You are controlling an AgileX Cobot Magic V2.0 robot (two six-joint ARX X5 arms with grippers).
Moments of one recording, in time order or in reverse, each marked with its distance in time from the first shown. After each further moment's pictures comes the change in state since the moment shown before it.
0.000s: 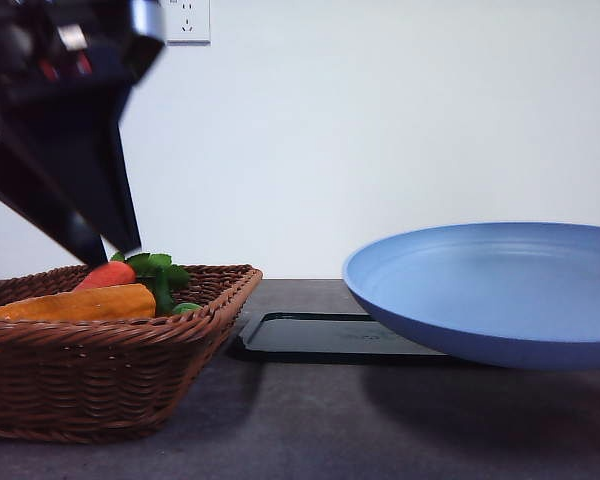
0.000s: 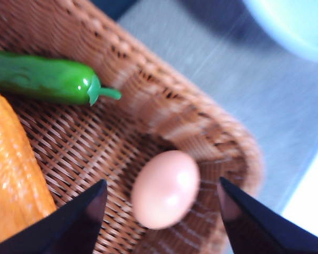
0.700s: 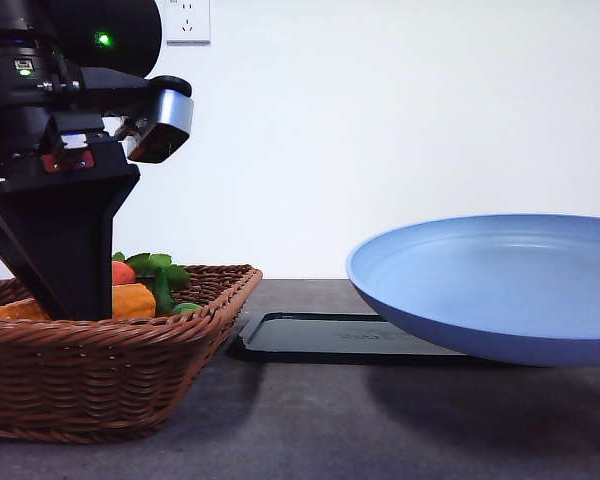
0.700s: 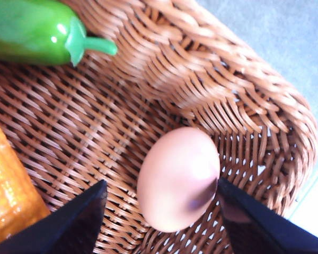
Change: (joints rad) left_arx -0.011 0.128 0.024 -0.060 -0.042 0.051; right_arx -0.005 -0.019 0.000 -0.006 0.000 -0.015
